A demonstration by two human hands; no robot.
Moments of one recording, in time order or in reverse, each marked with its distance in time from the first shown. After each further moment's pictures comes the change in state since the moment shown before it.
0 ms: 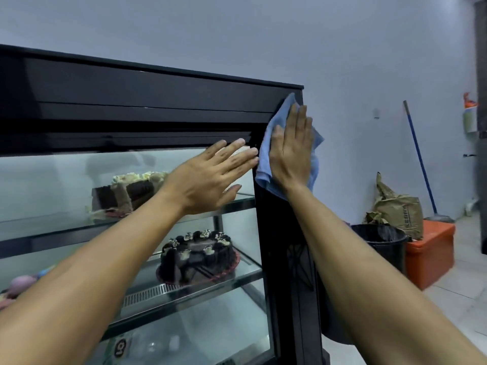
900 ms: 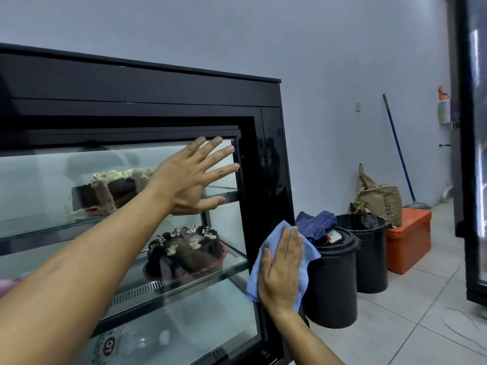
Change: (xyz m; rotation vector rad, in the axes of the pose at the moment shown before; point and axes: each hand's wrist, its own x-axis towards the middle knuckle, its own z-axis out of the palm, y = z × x) left_hand -0.003 0.006 0.000 0.022 -0.198 0.031; right_hand -0.270 0.083 0.005 -0.092 -0.082 0.160
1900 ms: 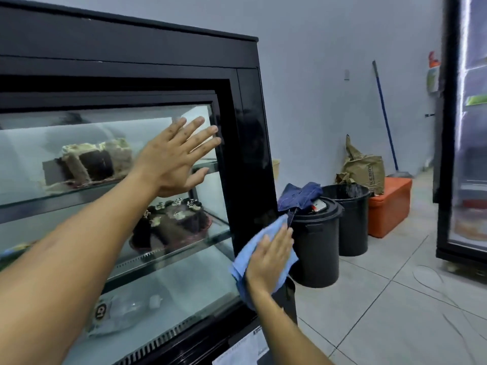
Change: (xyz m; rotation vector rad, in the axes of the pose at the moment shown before) left_hand -0.002 0.035 -0.005 -0.062 0.026 -0.047; right_hand -0.045 -0.002 -0.007 0.268 -0.025 0.533
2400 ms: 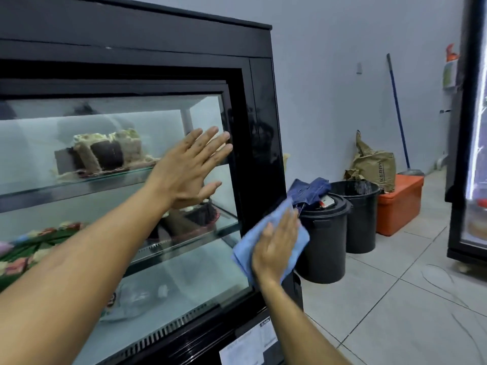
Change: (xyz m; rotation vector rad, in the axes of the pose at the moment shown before) left_hand -0.021 0.027 0.022 0.073 -0.011 0.036; right_hand 0.011 -0.002 0.003 0.019 -0.025 -0.160
